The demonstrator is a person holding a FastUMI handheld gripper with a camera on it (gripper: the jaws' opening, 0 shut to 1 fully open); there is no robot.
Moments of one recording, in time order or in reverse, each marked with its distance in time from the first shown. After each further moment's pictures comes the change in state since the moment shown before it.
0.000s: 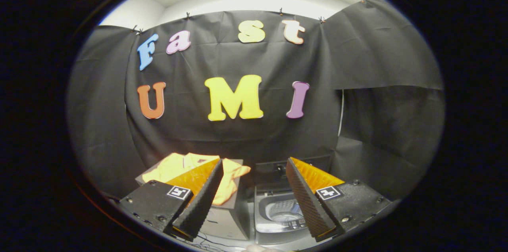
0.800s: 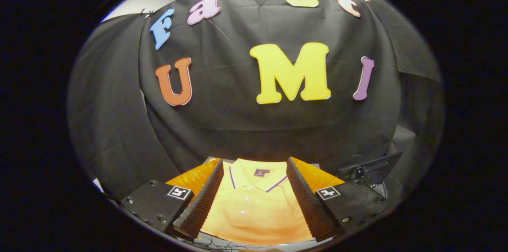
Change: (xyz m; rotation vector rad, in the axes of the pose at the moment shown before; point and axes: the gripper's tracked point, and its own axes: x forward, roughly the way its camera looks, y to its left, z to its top) arm 0.180 0.195 -0.040 -0.011 0.257 0.174
